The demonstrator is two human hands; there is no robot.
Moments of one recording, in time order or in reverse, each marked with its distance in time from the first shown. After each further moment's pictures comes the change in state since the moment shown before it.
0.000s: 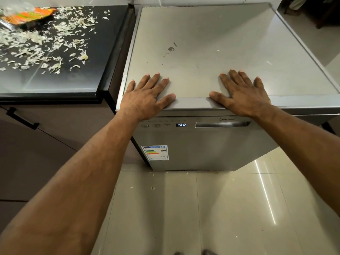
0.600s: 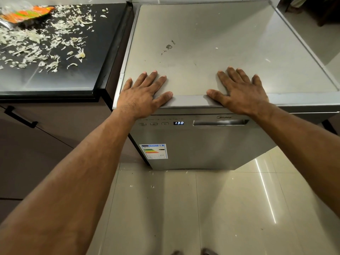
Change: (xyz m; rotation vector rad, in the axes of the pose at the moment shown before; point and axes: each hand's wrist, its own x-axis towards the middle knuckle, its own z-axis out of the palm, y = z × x) left_hand -0.001 0.002 -0.001 0.008 -0.001 -0.007; right_hand 0.000 0.000 0.000 -0.015 0.016 -0.009
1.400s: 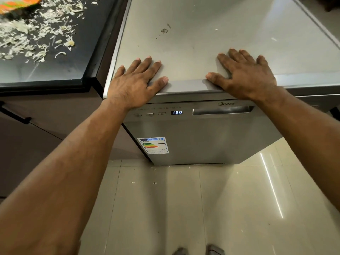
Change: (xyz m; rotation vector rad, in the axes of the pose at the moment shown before) left_hand -0.003 0.004 0.005 0.007 0.051 -0.016; right_hand 0.002 0.000 0.007 0.010 0.068 -0.012
